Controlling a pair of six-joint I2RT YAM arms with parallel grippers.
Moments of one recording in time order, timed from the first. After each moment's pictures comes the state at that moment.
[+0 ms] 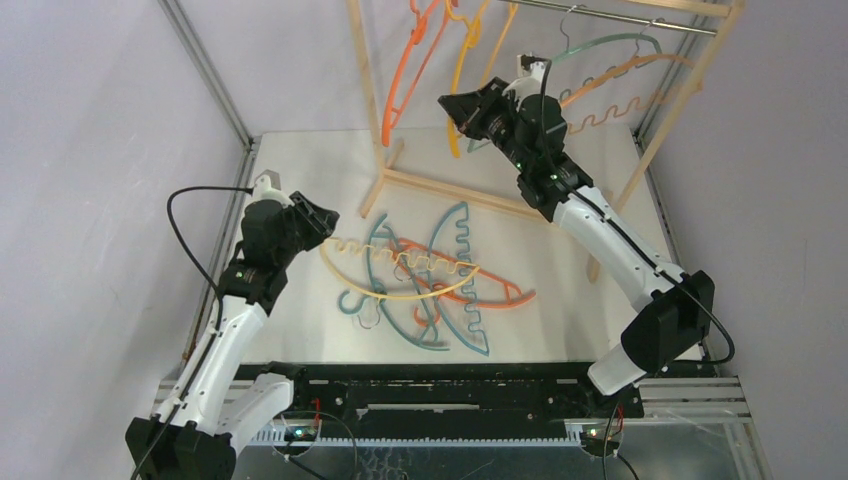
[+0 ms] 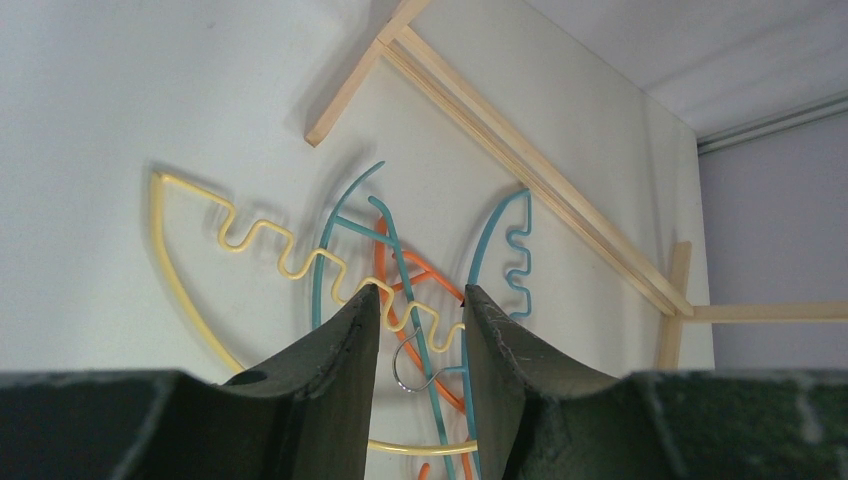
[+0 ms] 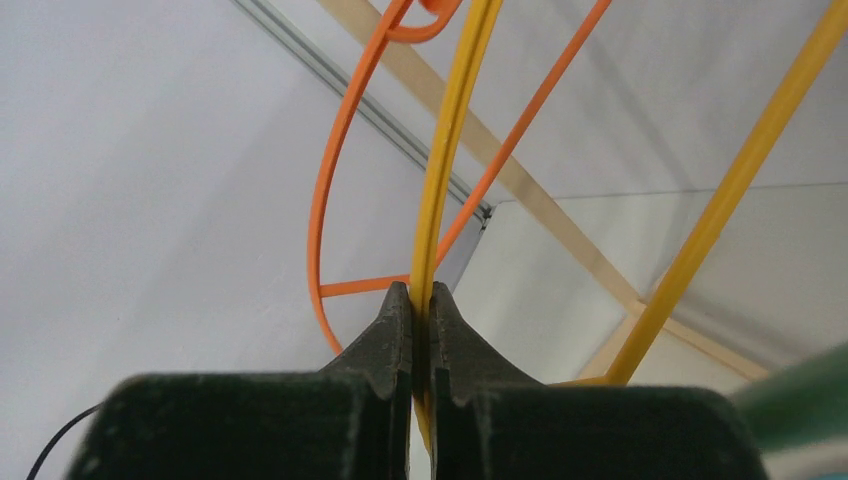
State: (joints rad) left arm -0.18 0.89 0.81 -0.30 0.01 -0.67; right arm 0.52 1.55 1.53 0.10 -0.06 0.77
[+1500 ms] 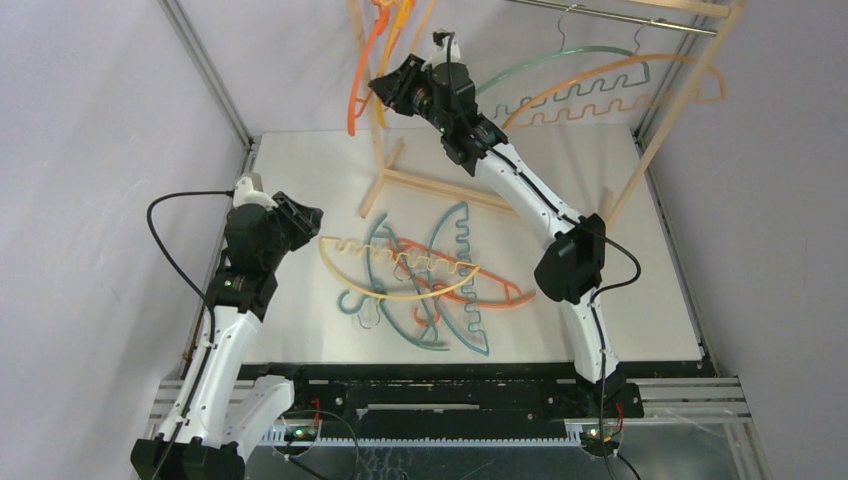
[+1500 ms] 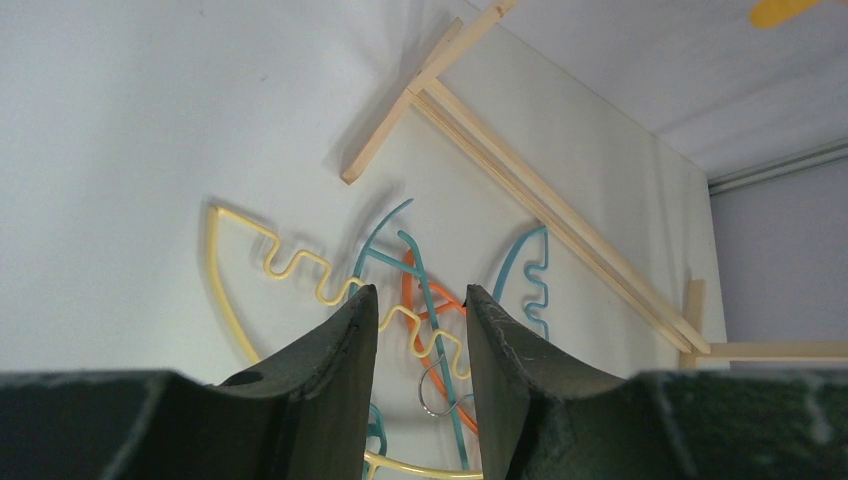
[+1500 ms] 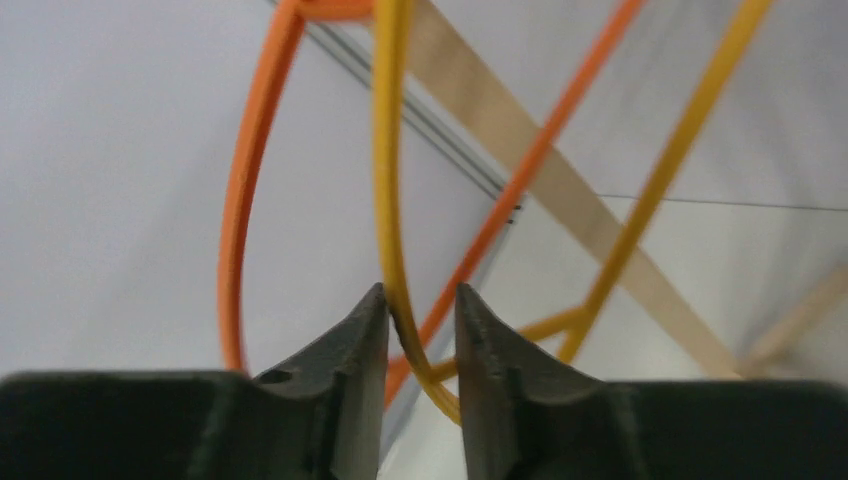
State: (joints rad) left arm -0.09 0.83 0.81 -0.31 0.01 -0.63; right arm 0.62 2.18 2.31 -0.07 -0.07 0.76
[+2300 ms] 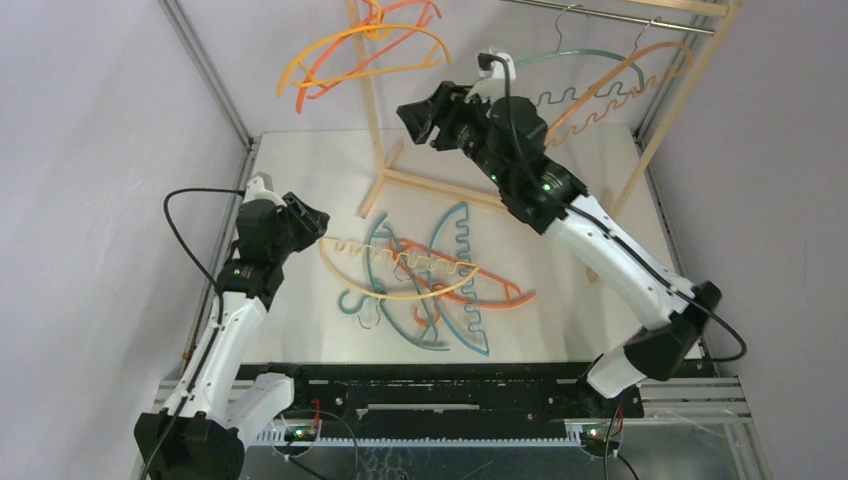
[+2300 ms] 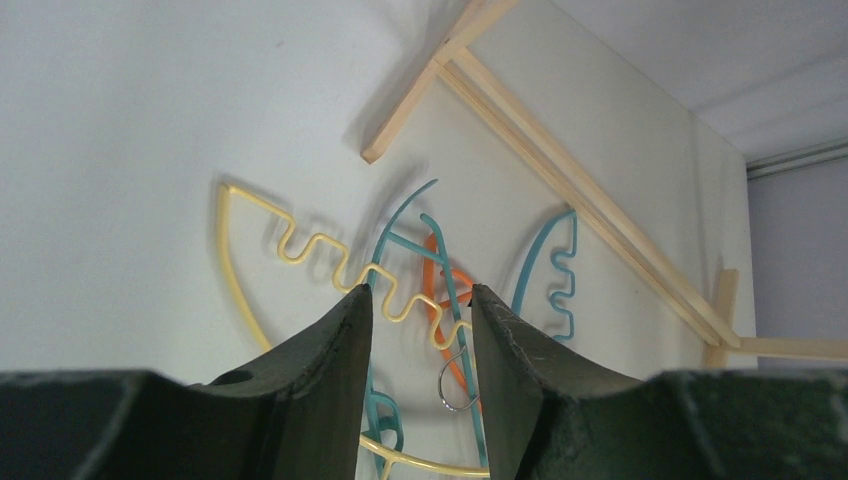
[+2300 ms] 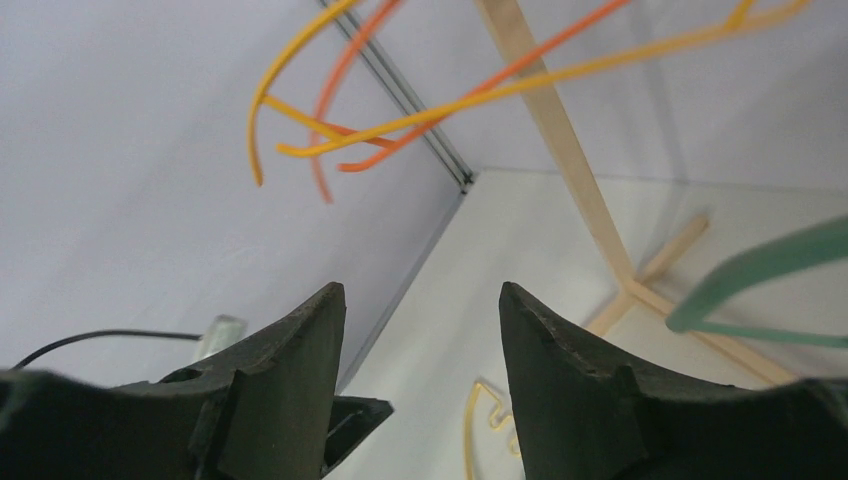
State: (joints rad) left arm -0.09 0.92 0.79 -0.30 0.02 -0.63; right arm 0.75 1.56 1.75 -0.14 0.13 0.52
